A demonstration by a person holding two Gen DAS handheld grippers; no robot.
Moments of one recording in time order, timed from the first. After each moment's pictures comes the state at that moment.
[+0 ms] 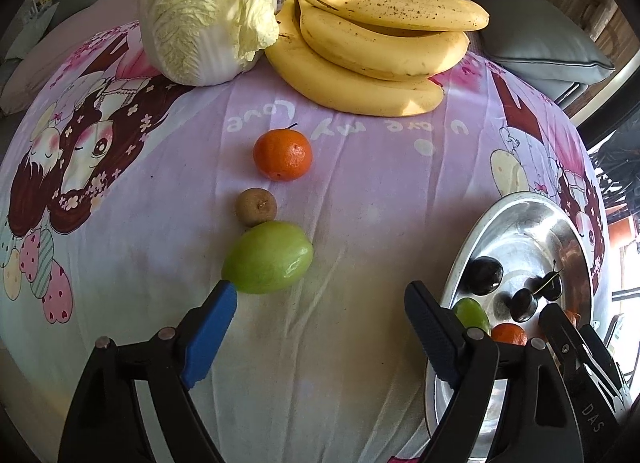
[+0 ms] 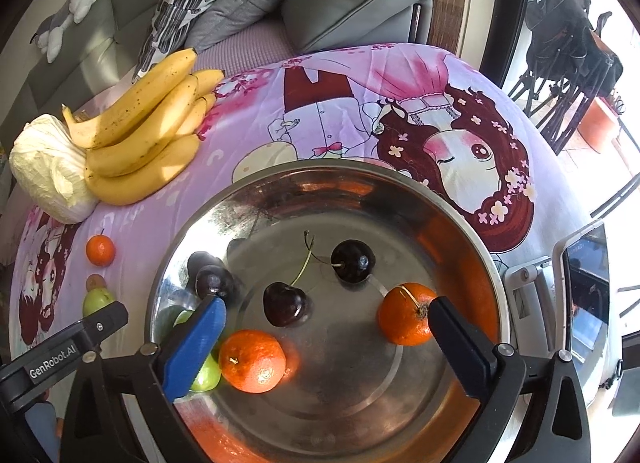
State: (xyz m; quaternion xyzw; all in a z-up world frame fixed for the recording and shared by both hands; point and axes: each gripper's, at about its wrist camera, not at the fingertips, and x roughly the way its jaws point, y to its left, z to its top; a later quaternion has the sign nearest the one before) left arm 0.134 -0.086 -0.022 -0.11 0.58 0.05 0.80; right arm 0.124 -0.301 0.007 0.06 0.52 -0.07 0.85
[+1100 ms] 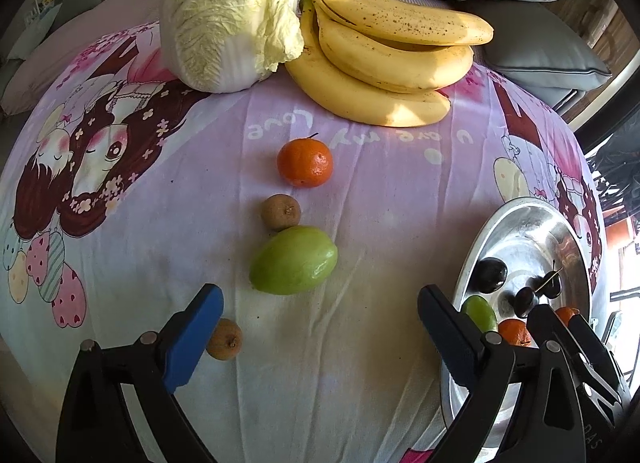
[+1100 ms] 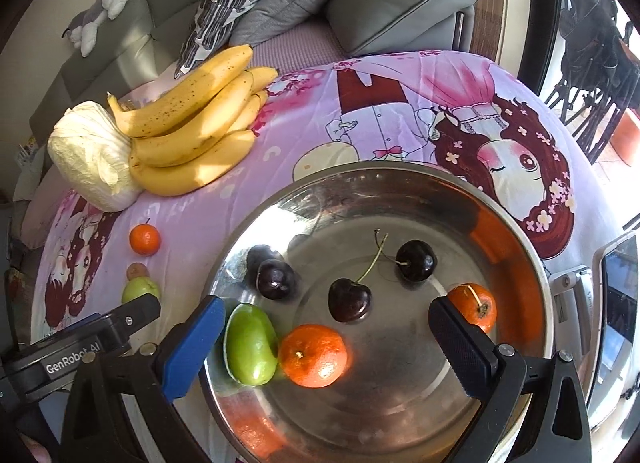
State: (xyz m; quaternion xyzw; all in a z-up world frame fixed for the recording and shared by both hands) left arm 0.127 -0.070 -0.015 -0.11 0.57 0.05 0.81; right arm 0.121 -0.272 0.012 0.07 0.50 0.01 0.86
